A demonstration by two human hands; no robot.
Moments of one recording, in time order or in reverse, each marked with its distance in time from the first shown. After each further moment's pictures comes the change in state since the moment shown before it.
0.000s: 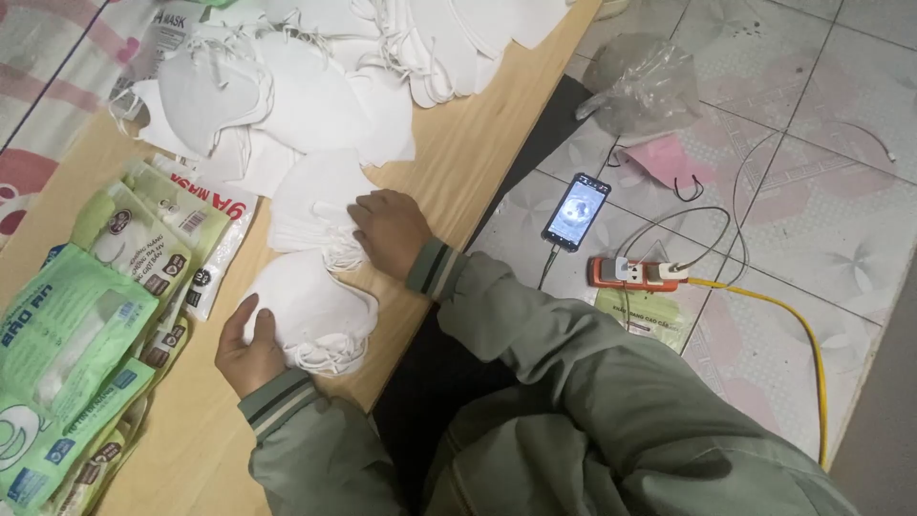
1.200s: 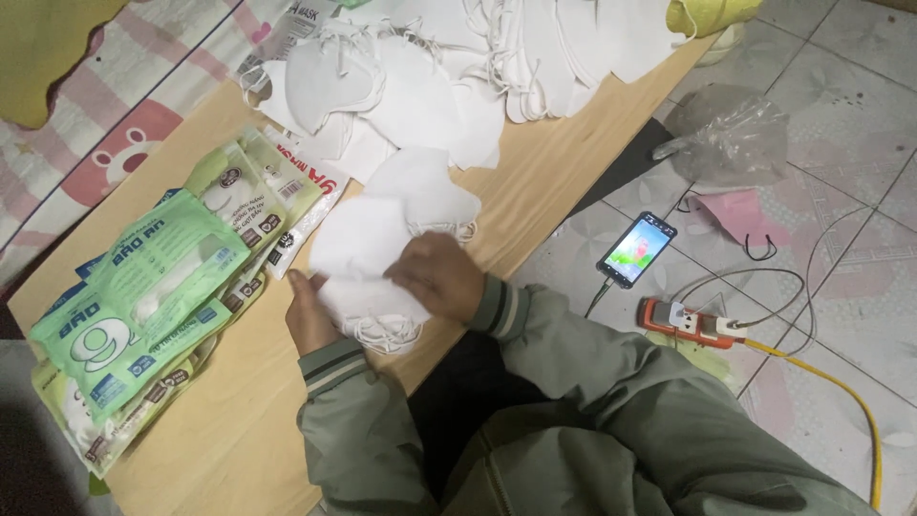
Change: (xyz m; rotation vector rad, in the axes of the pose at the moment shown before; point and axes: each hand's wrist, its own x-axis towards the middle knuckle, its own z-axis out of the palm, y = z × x) left_hand -0.002 0.046 0.006 -0.152 0.127 -0.389; right_hand -0.035 -0.058 -0.033 0.612 0.261 -0.513
